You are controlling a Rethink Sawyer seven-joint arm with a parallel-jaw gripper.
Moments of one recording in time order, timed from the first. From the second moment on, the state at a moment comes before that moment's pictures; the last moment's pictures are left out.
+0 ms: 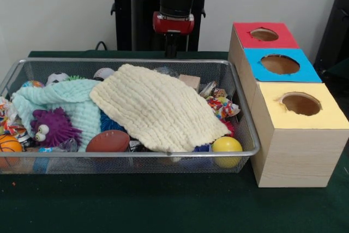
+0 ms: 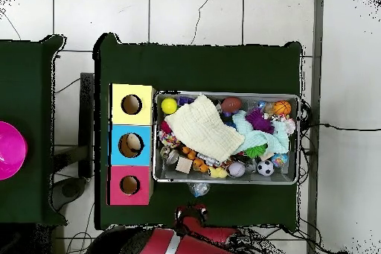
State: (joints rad) arm -0.19 -0.39 -0.22 2.21 -0.35 -0.41 1.65
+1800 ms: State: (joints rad) arm -0.14 -0.18 -0.28 2.21 -0.37 -0.69 1.65
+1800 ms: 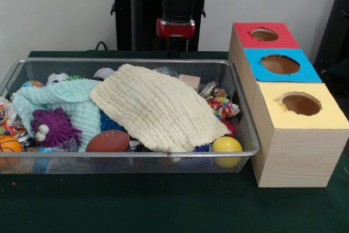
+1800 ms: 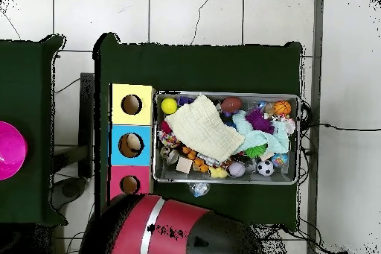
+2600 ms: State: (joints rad) arm -0.13 -0.10 -0.32 2.22 -0.37 -0.88 1.65
